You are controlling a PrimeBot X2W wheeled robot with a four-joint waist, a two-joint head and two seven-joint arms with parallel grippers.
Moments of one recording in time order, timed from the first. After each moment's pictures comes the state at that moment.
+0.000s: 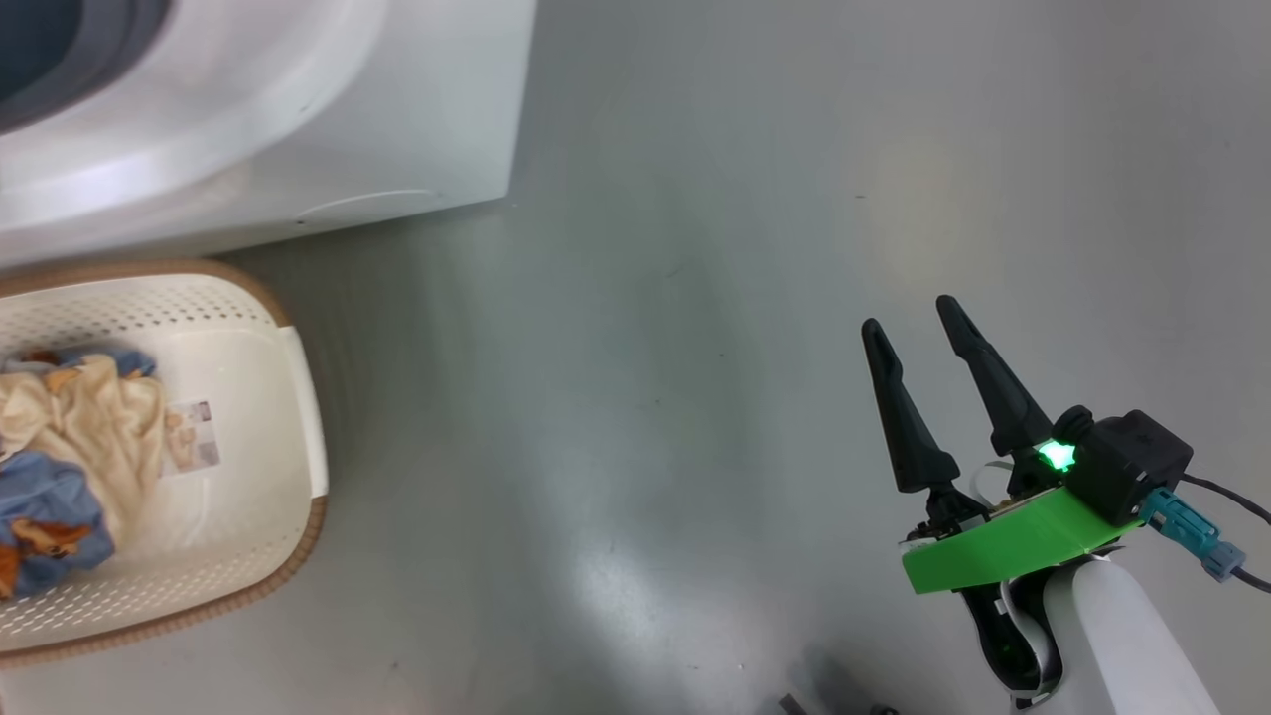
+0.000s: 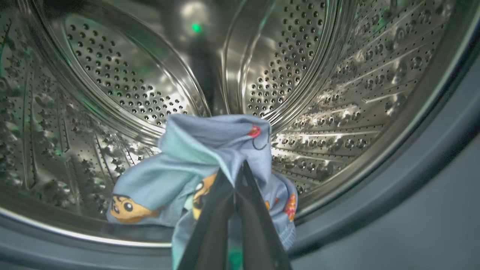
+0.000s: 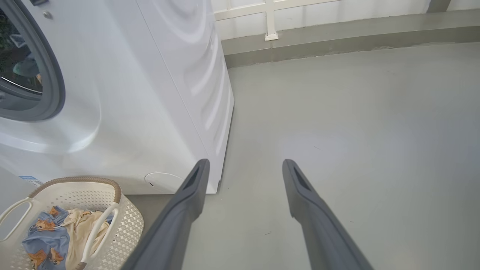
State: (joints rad) left arm -1.10 0.34 -0.04 0.81 -0.28 -0.13 -0.26; right arm -0.28 -0.10 0.15 0.08 0.32 0.13 -0.26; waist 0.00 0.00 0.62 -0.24
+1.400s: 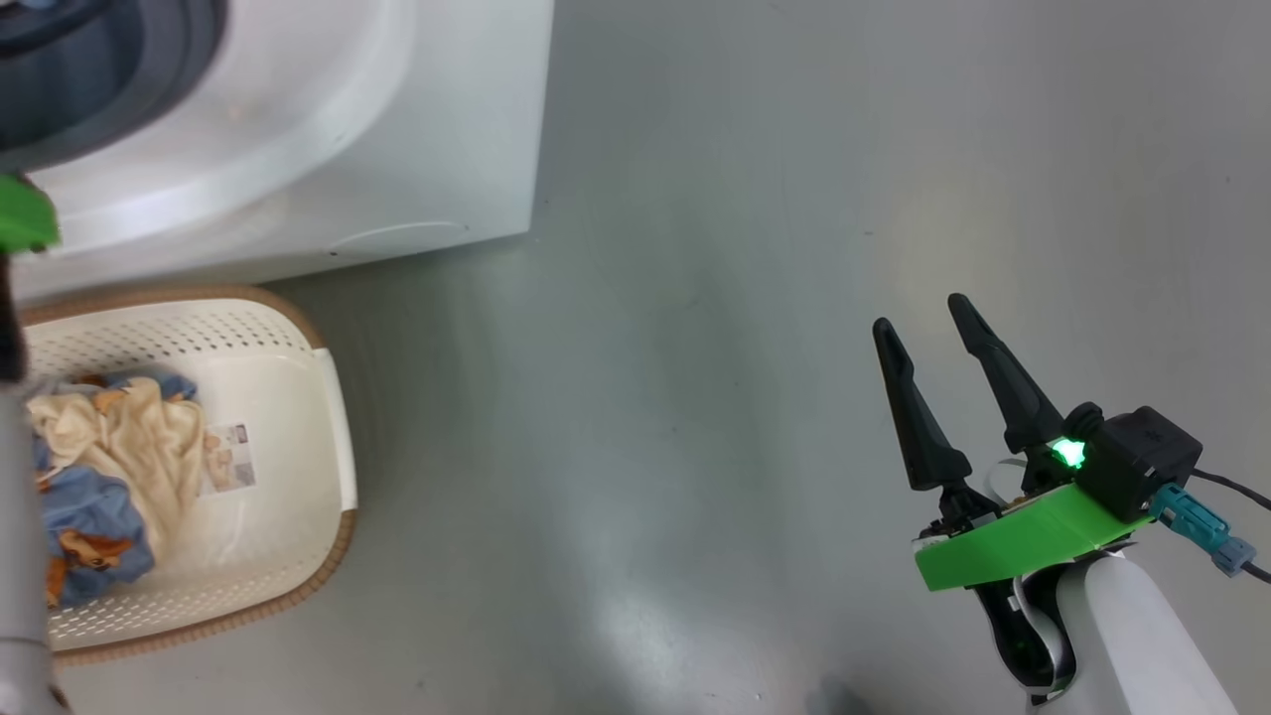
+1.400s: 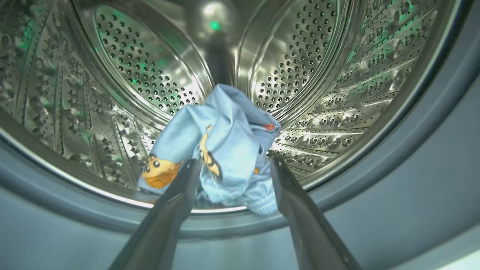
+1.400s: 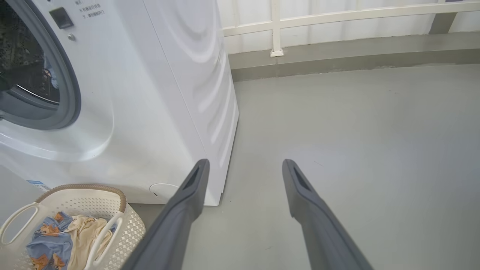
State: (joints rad) left arm -1.02 0.27 0.07 0.80 -0.23 -0.13 -0.26; right arm -0.28 -0.13 0.15 0.09 0.32 0.13 -0.26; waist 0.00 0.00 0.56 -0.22
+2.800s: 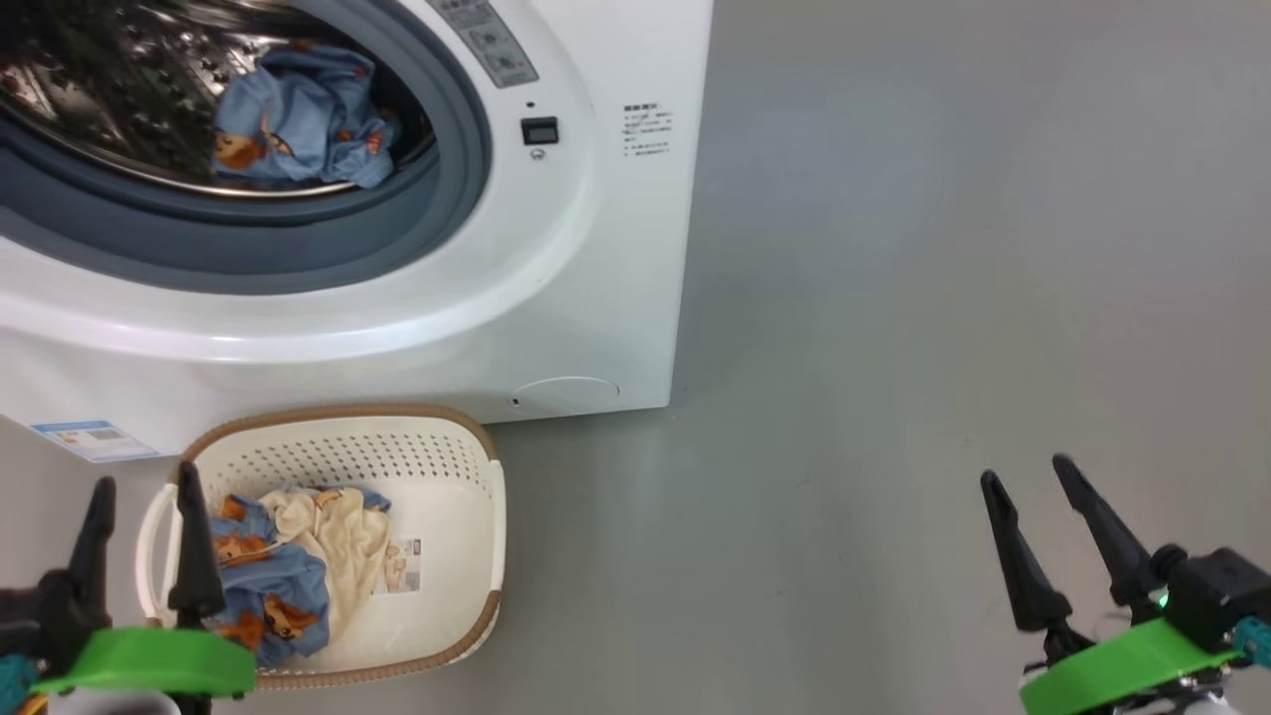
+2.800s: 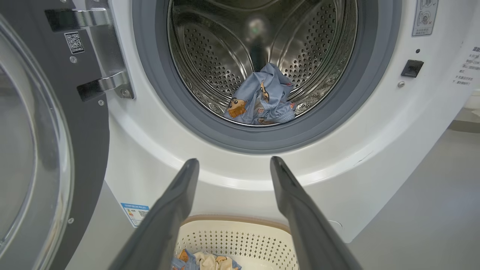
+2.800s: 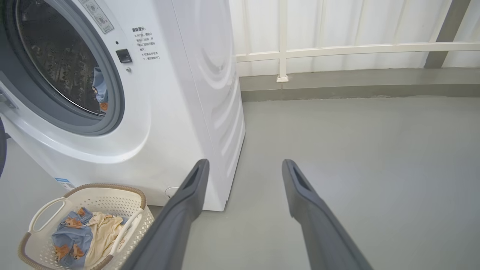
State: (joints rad) left arm -0.20 0.10 0.16 0.33 -0.20 -0.13 -0.26; right arm -0.04 -0.22 0.05 0.09 0.33 0.13 -0.26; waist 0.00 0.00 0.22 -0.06
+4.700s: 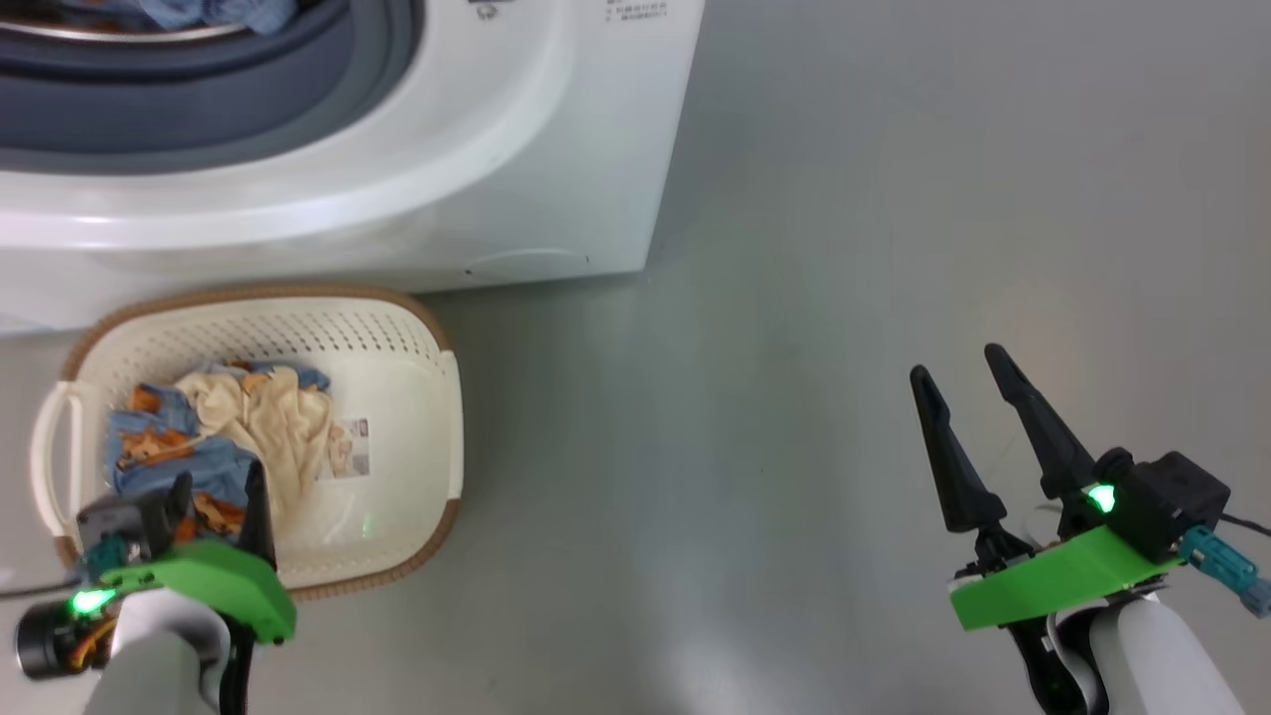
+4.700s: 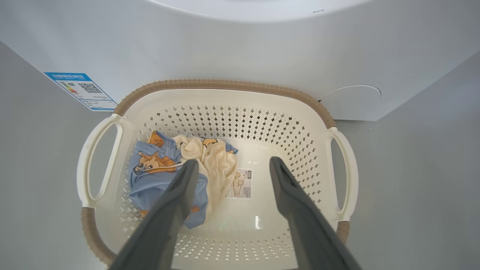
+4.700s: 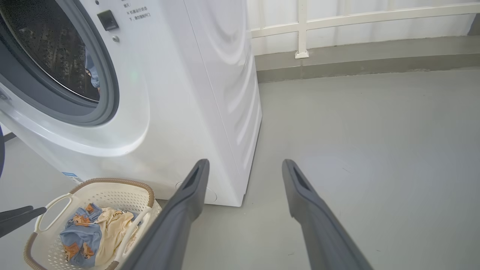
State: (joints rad) left arm -0.50 0.12 0.06 0.92 -0.14 -0.13 -0.26; right arm -0.19 -0.16 0.11 0.07 0.32 0.13 -0.26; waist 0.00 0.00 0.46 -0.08
